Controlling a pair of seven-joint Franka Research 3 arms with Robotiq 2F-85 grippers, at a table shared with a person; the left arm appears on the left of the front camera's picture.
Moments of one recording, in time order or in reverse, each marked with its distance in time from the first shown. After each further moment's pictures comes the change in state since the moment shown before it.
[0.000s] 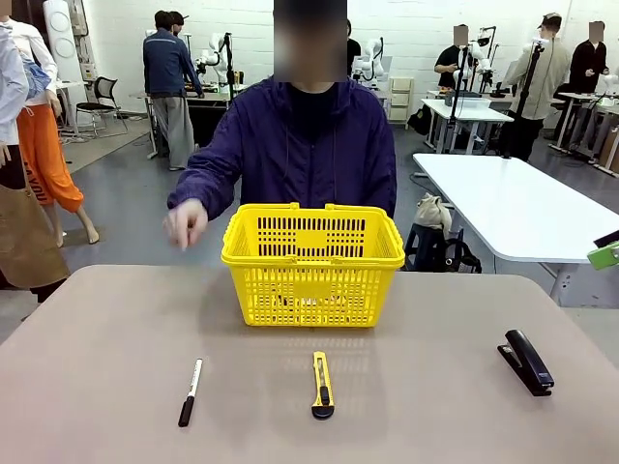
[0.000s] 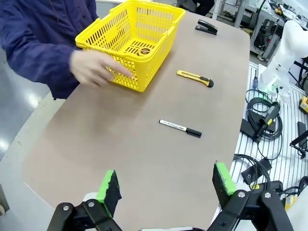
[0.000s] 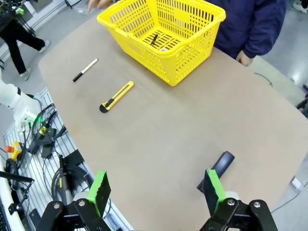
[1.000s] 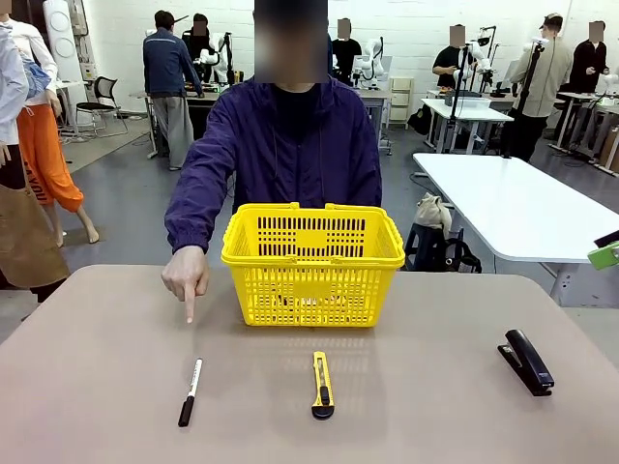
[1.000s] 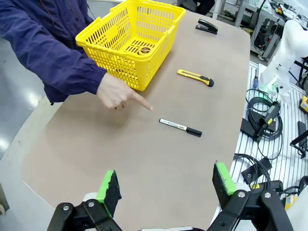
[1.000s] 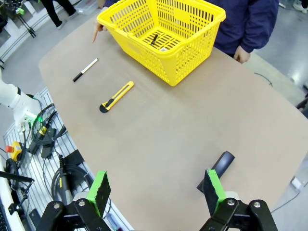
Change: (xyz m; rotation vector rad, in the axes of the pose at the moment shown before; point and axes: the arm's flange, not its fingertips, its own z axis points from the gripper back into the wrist) left arm -0.001 0.001 0.000 0.001 0.003 0.001; right arm 0.000 0.000 0.000 0.000 0.000 0.000
